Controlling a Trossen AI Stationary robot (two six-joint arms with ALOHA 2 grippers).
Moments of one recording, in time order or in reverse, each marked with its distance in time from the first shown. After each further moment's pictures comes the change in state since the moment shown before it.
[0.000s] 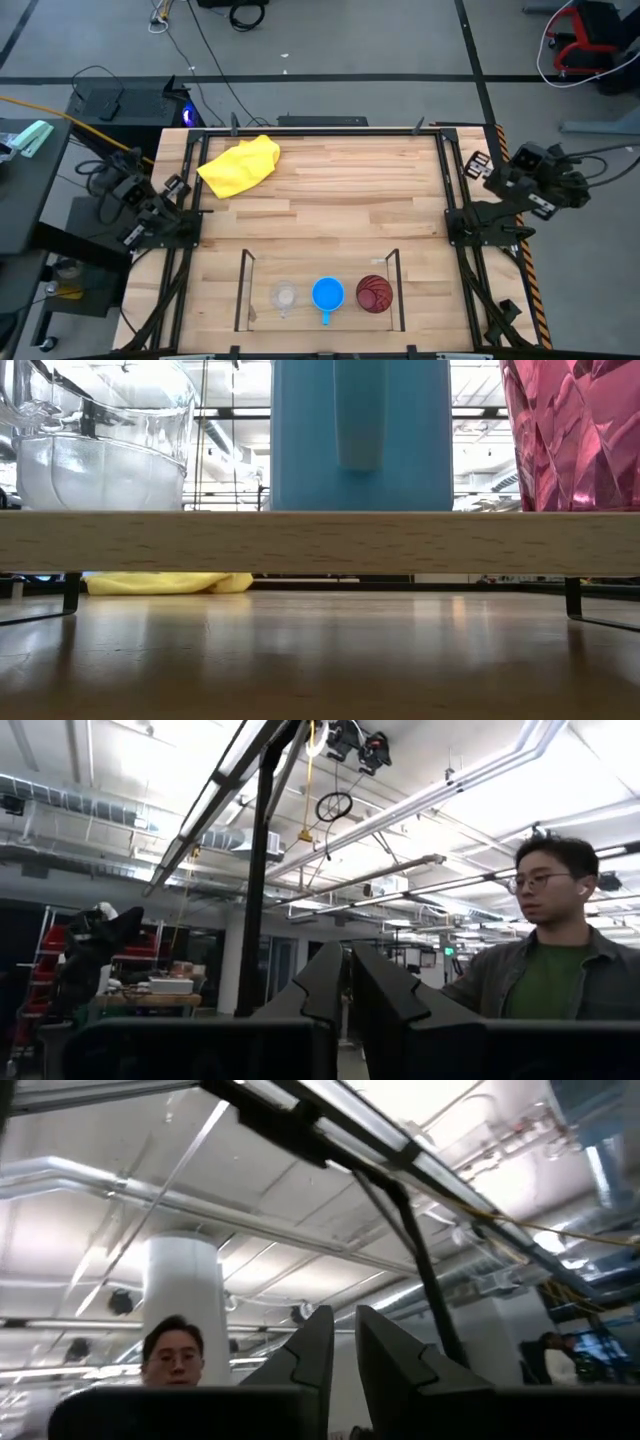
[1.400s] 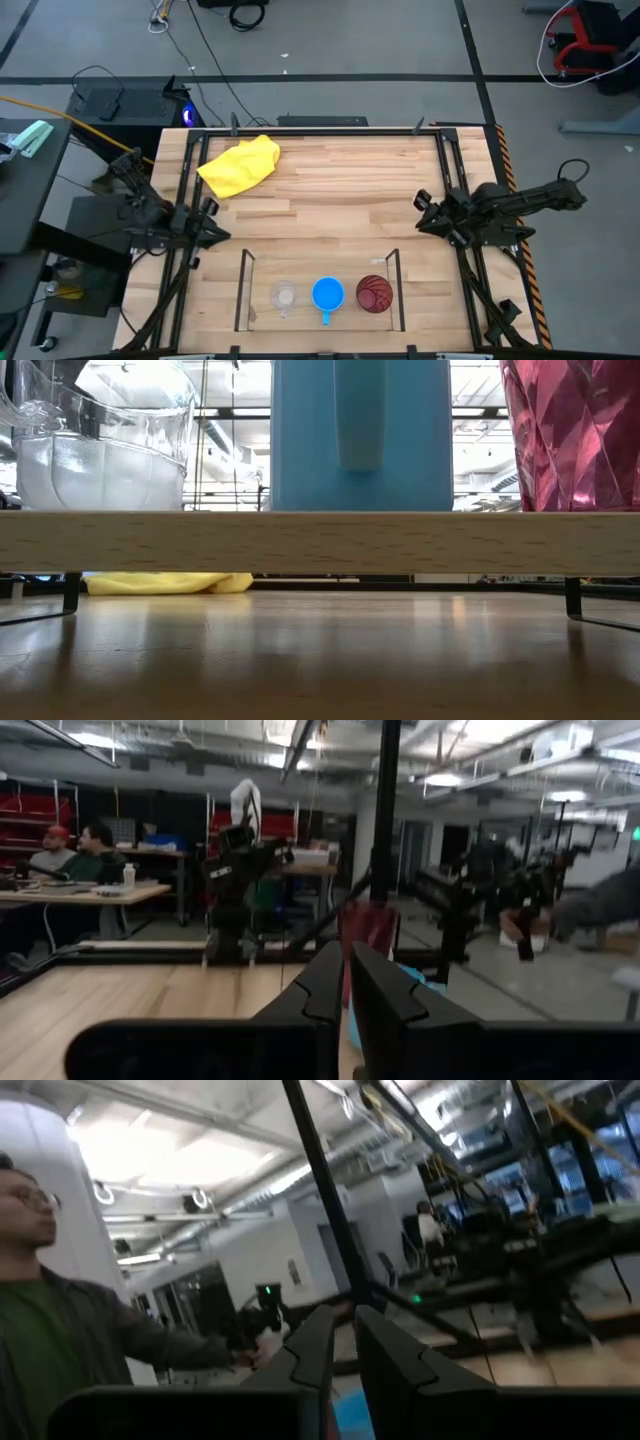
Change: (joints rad) left arm 0.000 0.001 -0.377 0.051 -0.397 0.000; right arm 0.000 -0.081 -0.572 0.050 0.121 -0.159
